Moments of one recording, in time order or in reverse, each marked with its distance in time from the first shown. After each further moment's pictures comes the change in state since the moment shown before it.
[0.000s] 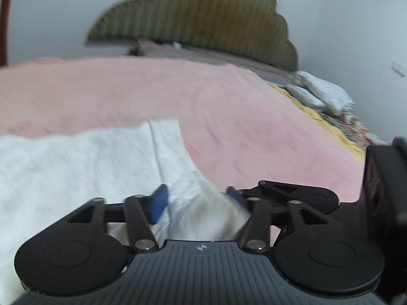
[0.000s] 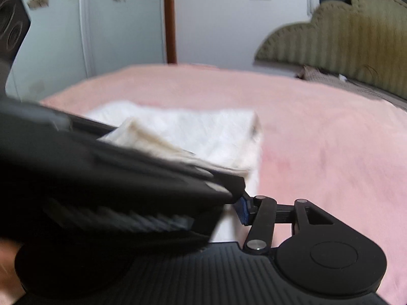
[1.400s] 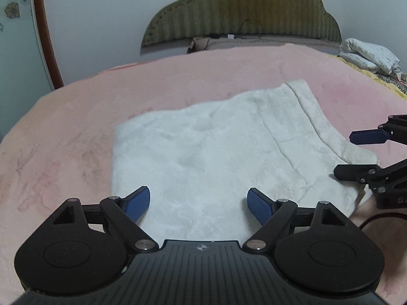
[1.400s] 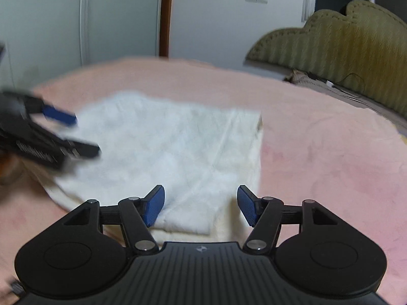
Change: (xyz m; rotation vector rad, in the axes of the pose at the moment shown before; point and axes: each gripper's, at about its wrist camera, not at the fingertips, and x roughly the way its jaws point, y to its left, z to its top) left arm -0.072 0.108 -0.046 0.180 0.016 0.374; right arm -0.034 0.061 -0.005 -0.078 0.027 -0.098
